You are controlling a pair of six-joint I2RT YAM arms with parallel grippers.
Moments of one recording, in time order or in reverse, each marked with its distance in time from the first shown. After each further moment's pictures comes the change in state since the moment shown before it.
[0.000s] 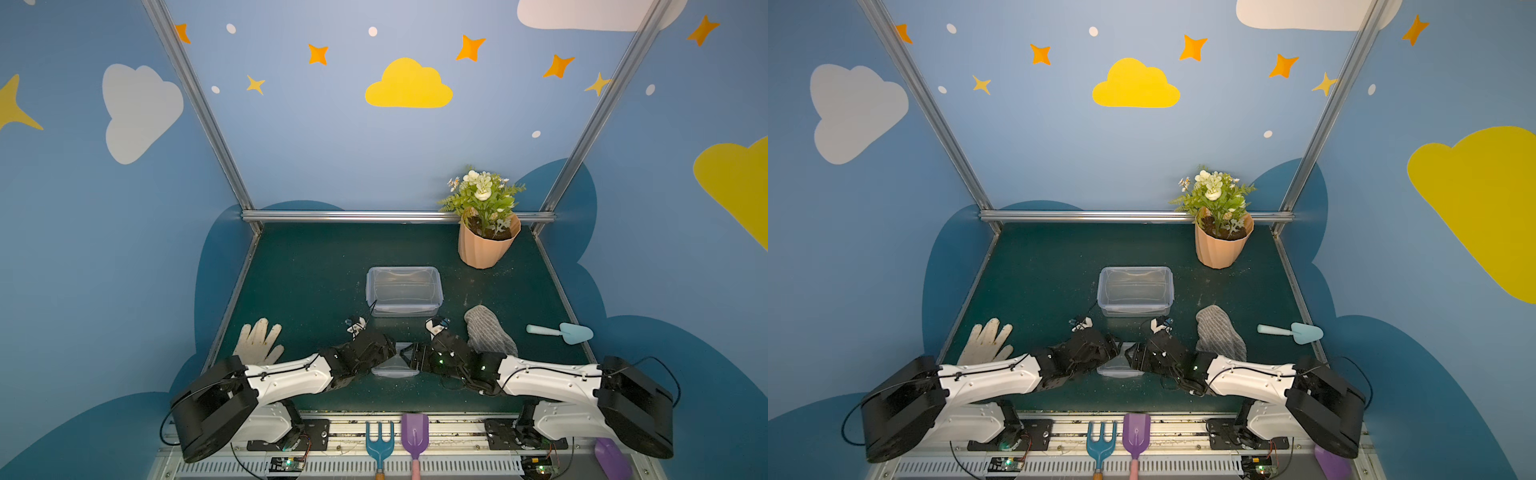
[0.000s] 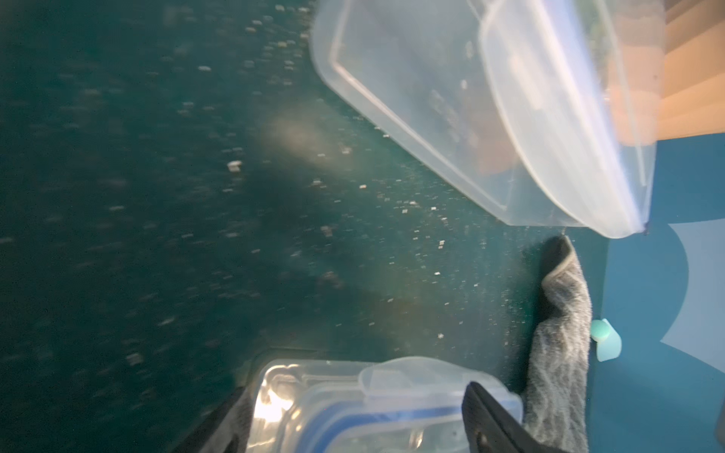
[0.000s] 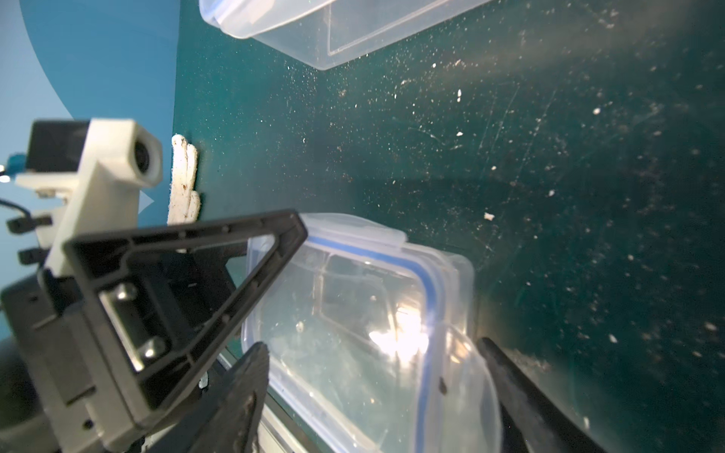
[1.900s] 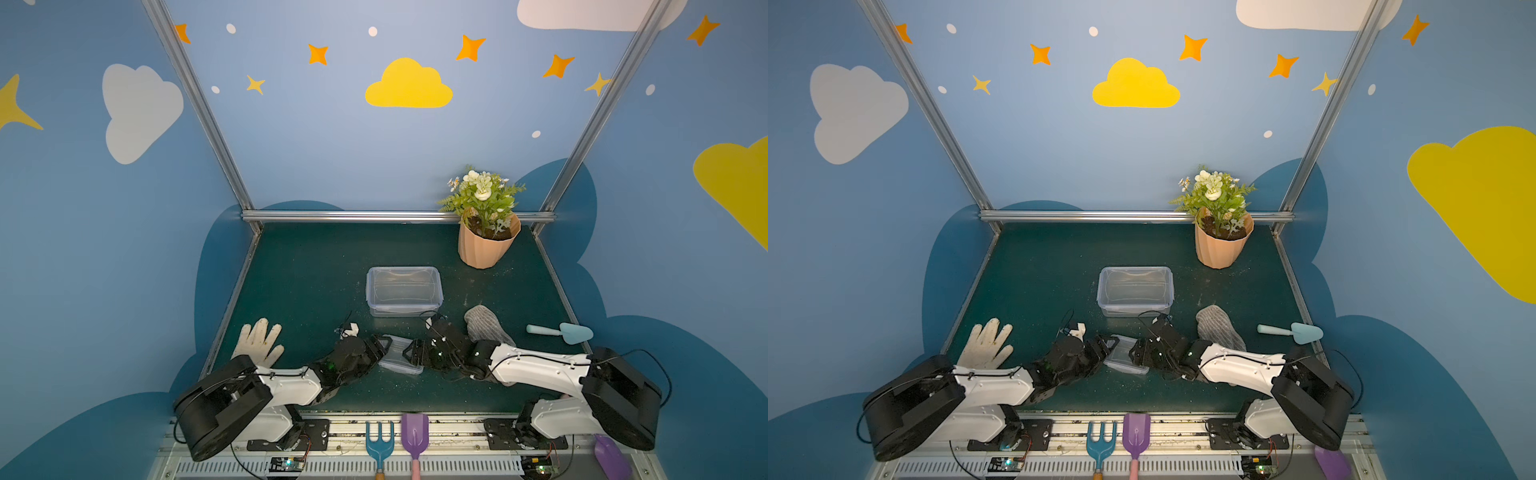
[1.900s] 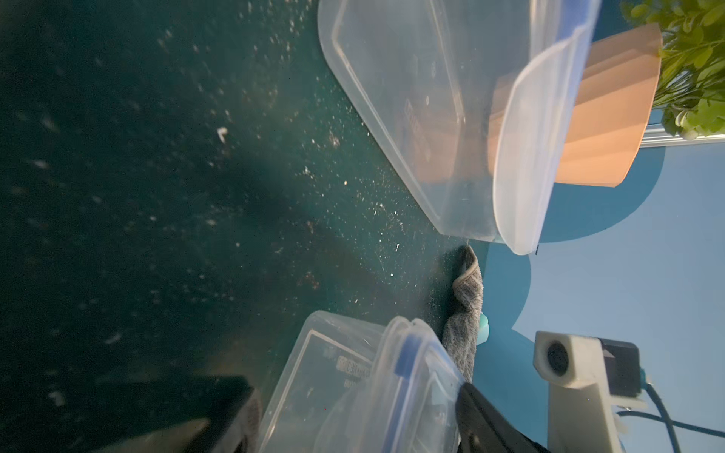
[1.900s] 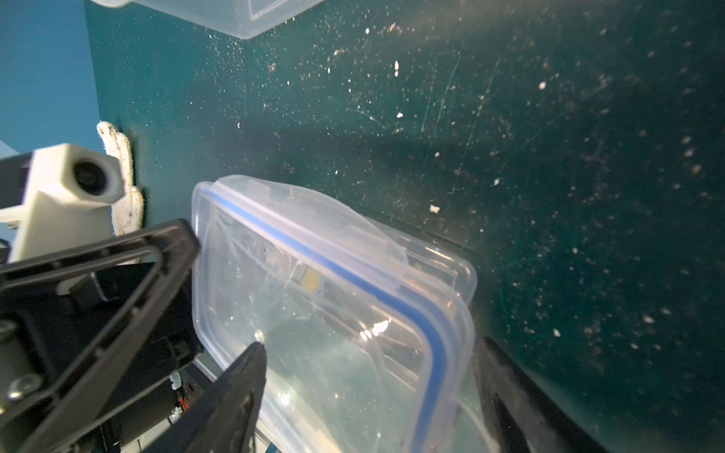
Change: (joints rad) left arm 0.069 0.039 -0.286 0.600 0.137 -0.166; right arm -0.087 0.105 0.095 -0.167 -0.116 -0.018
